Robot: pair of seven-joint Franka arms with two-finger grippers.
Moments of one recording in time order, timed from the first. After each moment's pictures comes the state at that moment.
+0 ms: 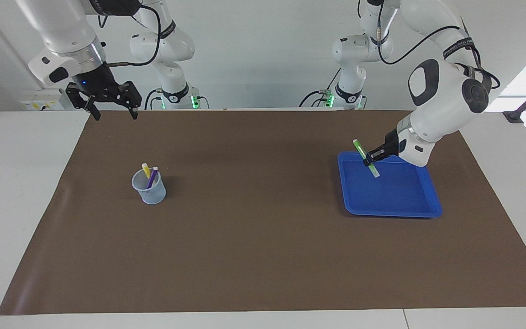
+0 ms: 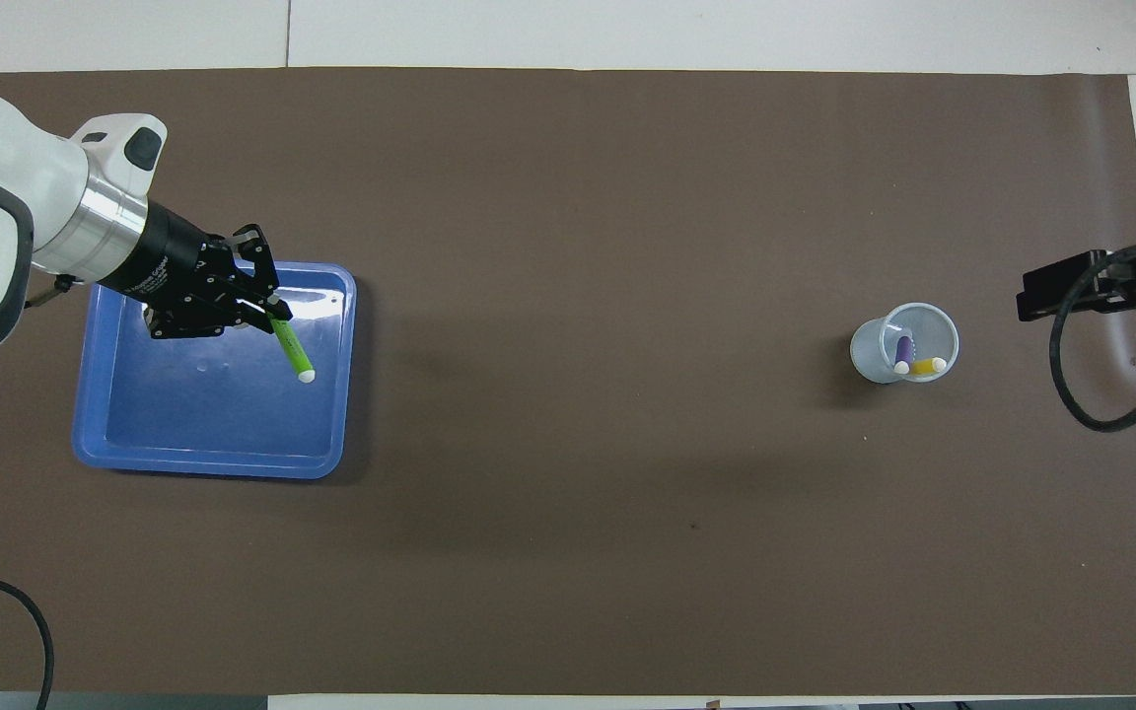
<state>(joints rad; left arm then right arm) 0.05 0.16 -0.23 -1.66 -0.37 1.66 -0.73 0.00 -0.01 0.04 -1.54 0.00 1.49 0.04</state>
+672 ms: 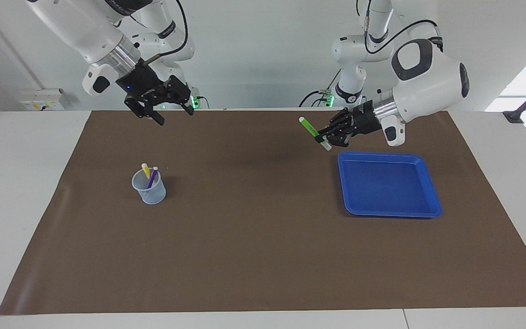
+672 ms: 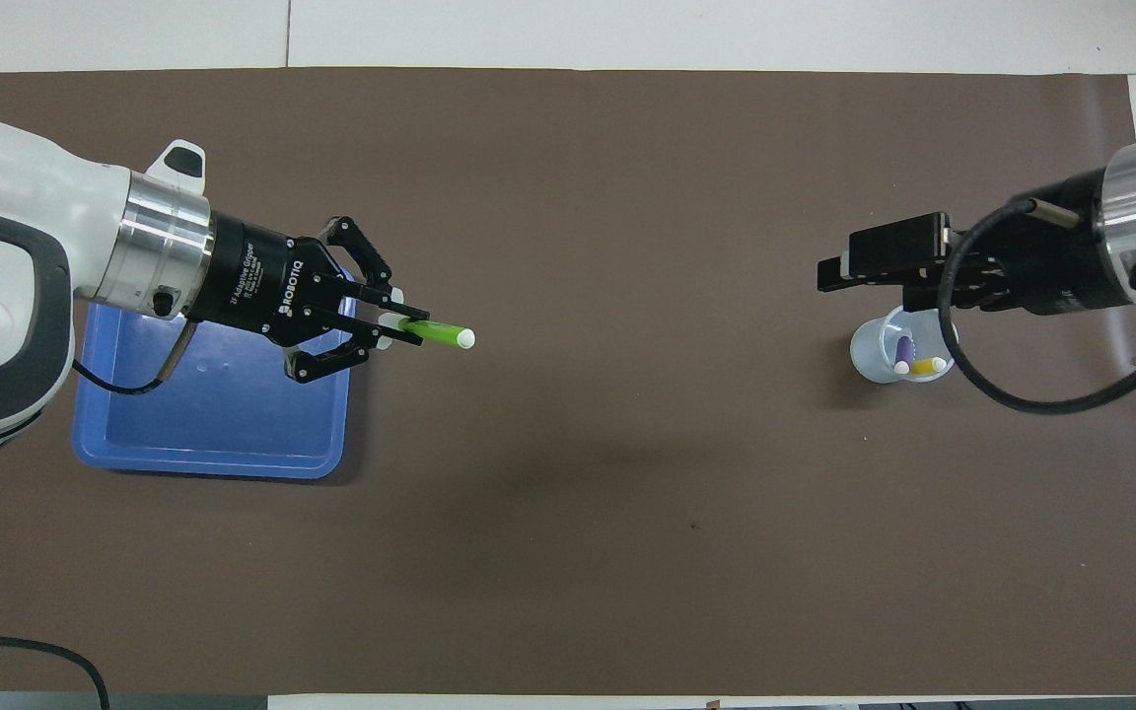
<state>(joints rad) -0.03 0.06 -0.24 -1.81 -0.87 1.77 -1.24 0.00 -0.04 0.11 -1.66 0.54 1.72 0.18</state>
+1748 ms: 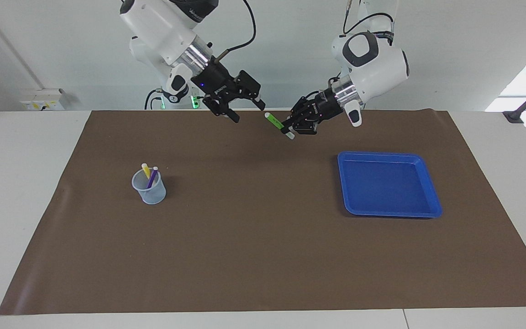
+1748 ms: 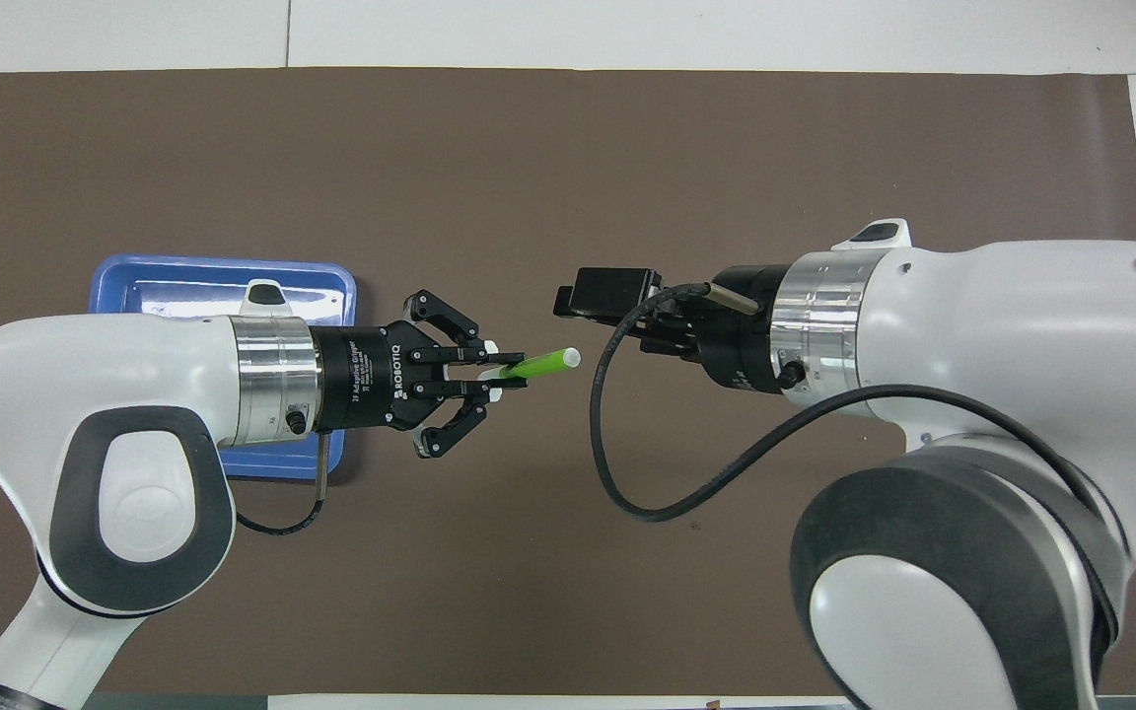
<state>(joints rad) -0.23 -0.15 -0.24 -2.14 -1.14 2.19 -1.44 0.15 -0.10 0.28 -1.89 0.71 2.19 0.39</state>
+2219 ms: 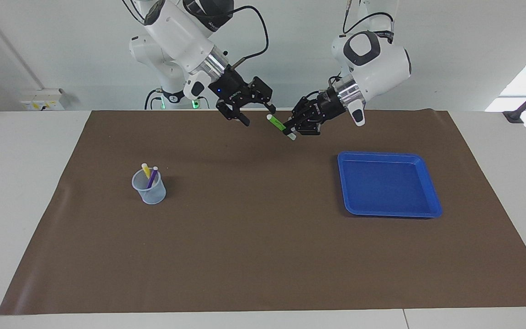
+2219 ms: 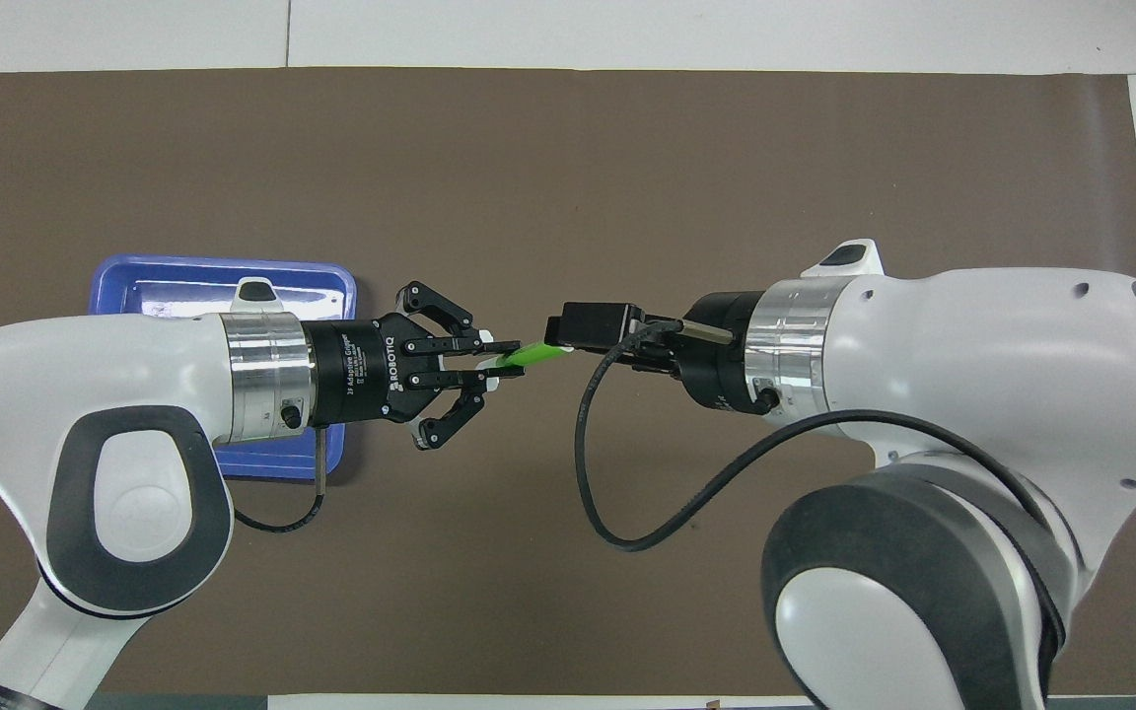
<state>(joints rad) -0.23 -0.15 -0.24 -2.14 -1.16 2.22 -1.45 0.17 -0.10 0.28 -1.93 0.71 2.21 0.34</state>
